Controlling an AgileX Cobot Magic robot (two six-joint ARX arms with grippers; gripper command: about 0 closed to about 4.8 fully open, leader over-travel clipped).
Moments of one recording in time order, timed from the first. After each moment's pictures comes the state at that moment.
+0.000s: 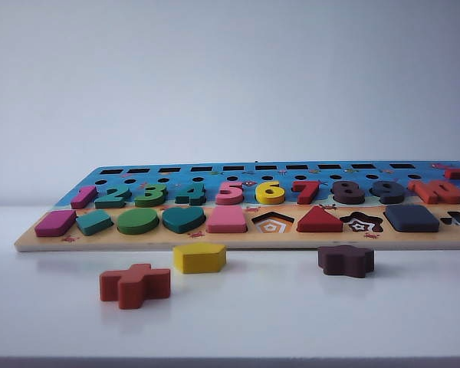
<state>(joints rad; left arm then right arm) 0.03 0.00 0.02 -0.12 -0.04 0.15 -0.03 0.01 0.01 -0.13 -0.03 0.08</state>
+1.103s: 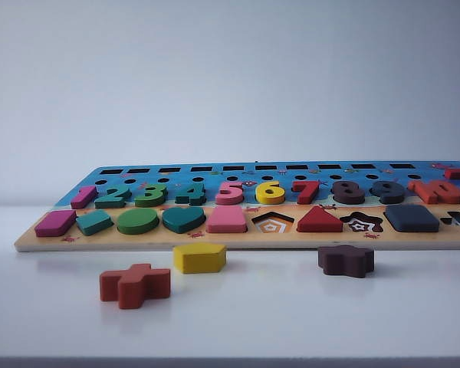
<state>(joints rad) 0.03 0.00 0.01 -0.12 -0.03 0.12 -0.03 0.01 0.01 -0.13 -0.03 0.08</state>
